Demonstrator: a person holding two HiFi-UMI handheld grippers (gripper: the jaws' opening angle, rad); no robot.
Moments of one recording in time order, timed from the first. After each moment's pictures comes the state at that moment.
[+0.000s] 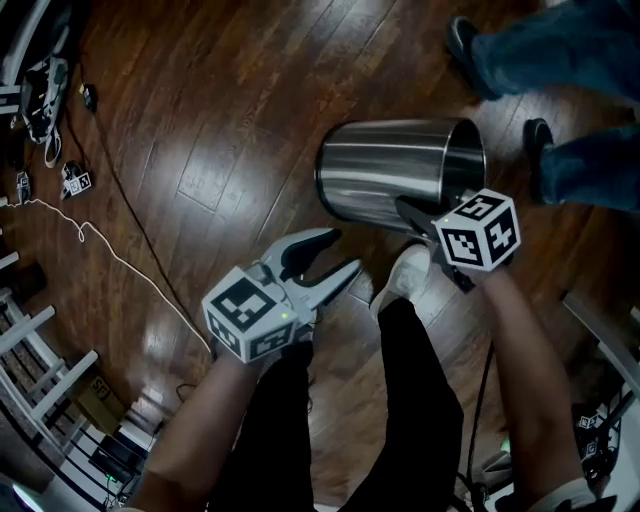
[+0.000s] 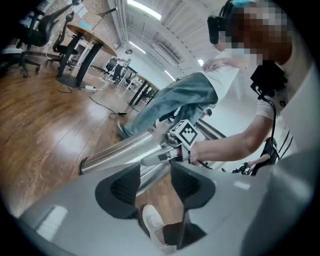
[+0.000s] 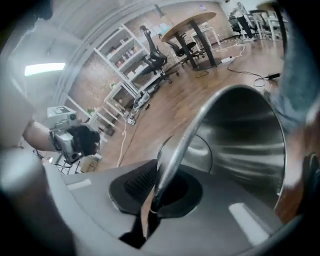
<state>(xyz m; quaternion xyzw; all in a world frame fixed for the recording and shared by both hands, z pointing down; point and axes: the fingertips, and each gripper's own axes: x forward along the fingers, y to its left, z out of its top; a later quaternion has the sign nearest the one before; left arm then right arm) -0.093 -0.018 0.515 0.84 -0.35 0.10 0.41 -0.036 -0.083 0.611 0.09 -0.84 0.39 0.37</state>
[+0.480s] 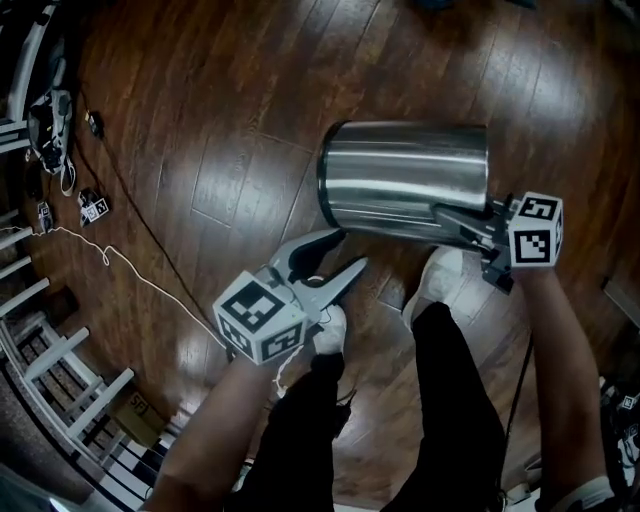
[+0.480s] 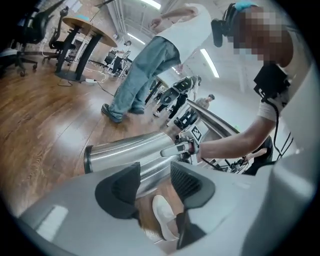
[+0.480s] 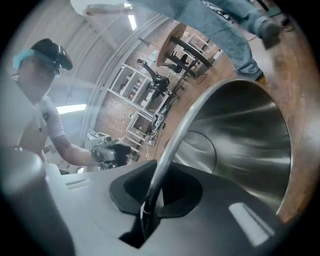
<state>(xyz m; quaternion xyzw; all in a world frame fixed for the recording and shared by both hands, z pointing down) -0.100 -0.015 0.554 0.84 -0.33 0.14 0.41 0.004 -0.074 0.611 0.03 -0.85 0.50 0.18</state>
